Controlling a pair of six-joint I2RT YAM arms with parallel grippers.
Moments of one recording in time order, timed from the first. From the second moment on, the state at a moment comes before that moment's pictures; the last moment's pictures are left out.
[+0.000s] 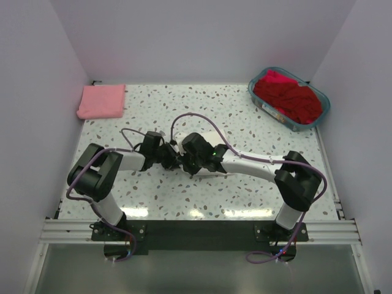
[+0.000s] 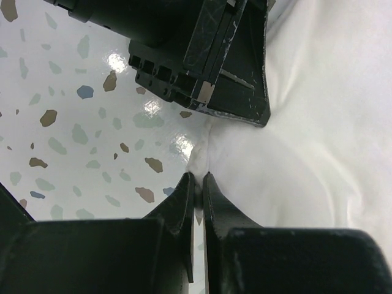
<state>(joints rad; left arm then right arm) -0.39 1.71 0.64 0.26 0.43 -1.09 0.97 1.72 1.16 -0.29 -0.01 0.14</state>
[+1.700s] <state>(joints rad) 0.00 2.16 1.78 -0.34 -0.16 0.01 0.77 1.39 0.91 -0.57 0.17 0.22</state>
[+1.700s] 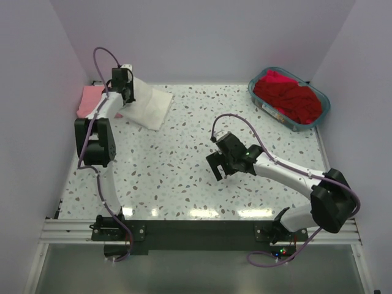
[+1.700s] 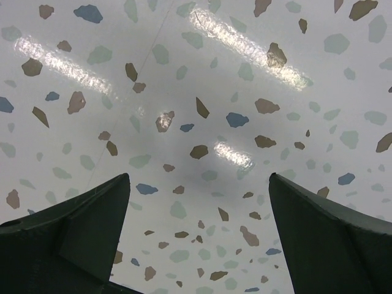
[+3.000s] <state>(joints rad) 0.14 2.25 2.15 -0.56 -0.07 0.11 0.73 1.53 1.04 -0.62 0.23 0.14</state>
